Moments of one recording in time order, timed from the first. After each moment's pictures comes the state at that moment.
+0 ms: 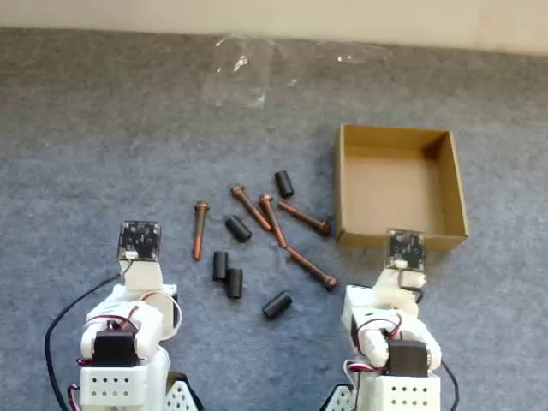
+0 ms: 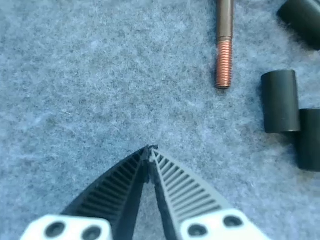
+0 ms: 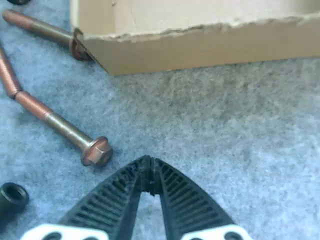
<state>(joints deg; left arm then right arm) -6.6 -103.6 96.0 76.0 3.4 -2.9 -104.6 95.6 71.2 -3.5</state>
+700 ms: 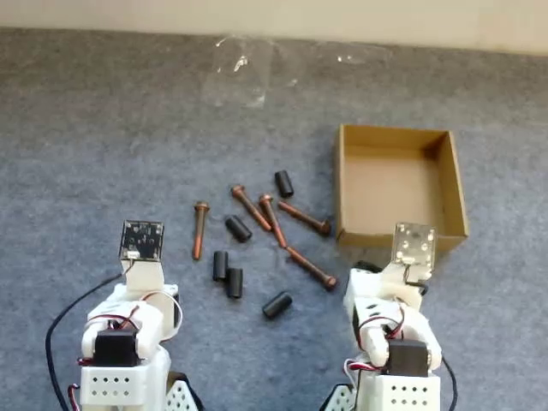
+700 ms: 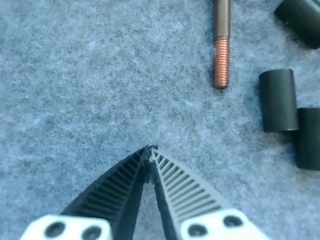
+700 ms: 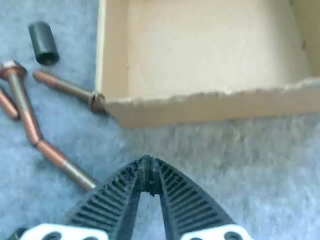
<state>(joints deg) -6.3 -103.6 96.0 76.0 3.4 -2.9 -104.6 95.6 59.8 -3.5</state>
